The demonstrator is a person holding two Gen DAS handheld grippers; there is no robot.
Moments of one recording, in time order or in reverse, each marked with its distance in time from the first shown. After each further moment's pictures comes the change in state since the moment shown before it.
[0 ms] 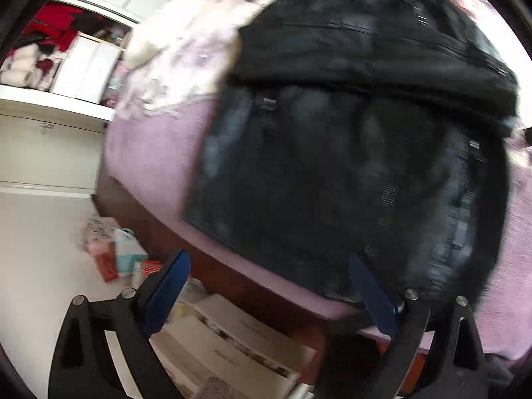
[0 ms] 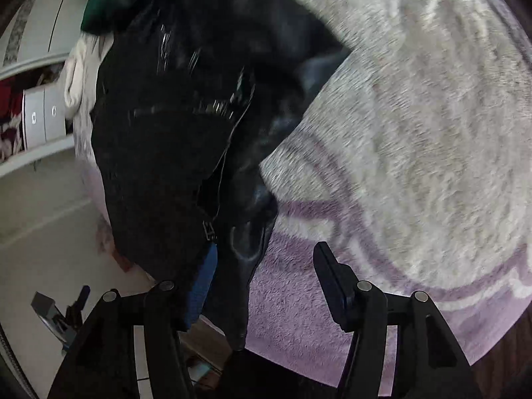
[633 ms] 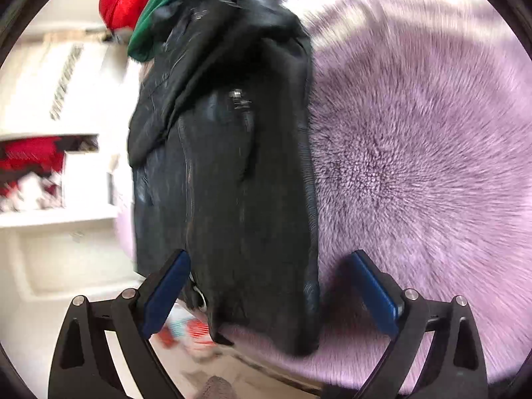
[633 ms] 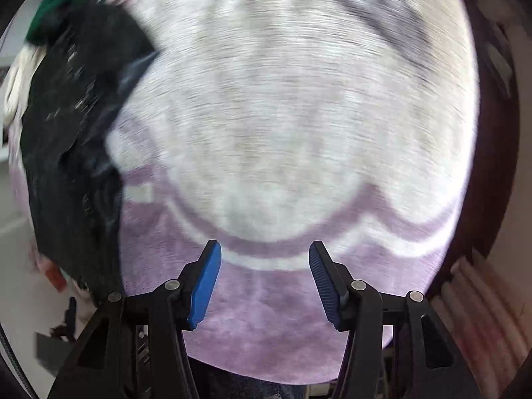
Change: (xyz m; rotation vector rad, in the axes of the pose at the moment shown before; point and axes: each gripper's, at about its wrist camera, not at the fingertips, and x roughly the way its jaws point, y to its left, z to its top) left arm 0.025 -0.250 -0.067 0.445 -0.190 0.314; right arm -0.066 -0.124 -0.055 0.112 -0.087 -0.342
